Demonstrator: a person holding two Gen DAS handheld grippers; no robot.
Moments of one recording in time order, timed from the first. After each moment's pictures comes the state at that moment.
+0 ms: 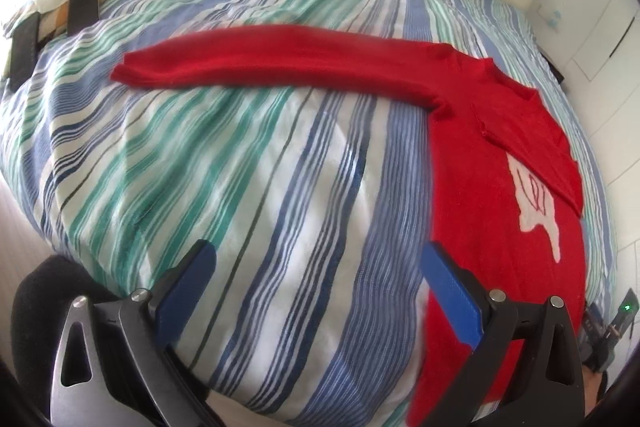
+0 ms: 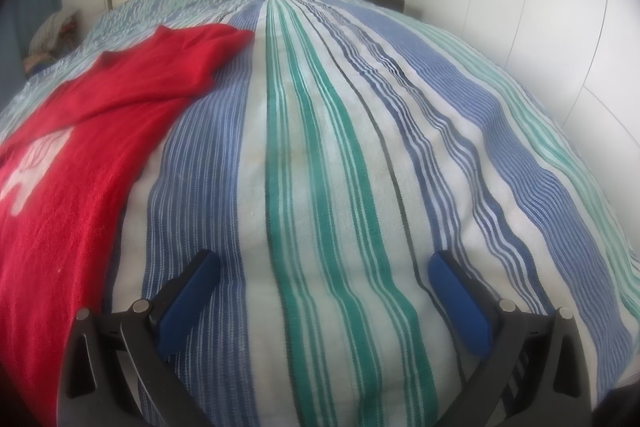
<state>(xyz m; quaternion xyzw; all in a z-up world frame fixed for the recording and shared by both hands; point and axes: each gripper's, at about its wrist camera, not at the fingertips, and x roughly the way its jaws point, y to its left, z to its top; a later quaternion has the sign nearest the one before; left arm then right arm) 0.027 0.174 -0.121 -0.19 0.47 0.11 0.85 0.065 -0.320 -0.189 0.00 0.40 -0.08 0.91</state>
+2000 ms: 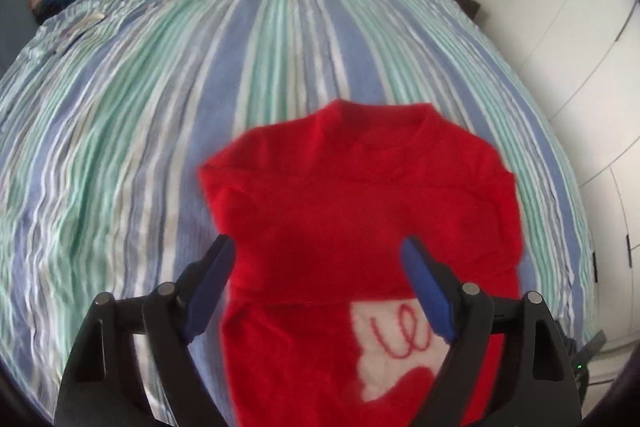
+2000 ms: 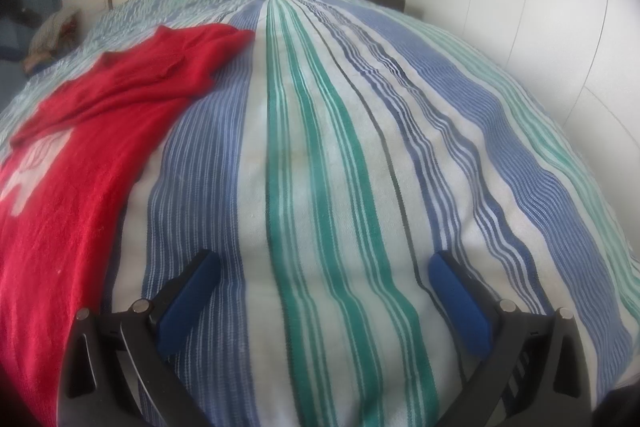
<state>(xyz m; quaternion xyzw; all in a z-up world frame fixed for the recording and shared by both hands) 0.247 0.077 -0.044 -0.06 0.50 -0.02 0.87 0.070 -0.321 -0.188 0.00 0.40 -0.08 0.91</state>
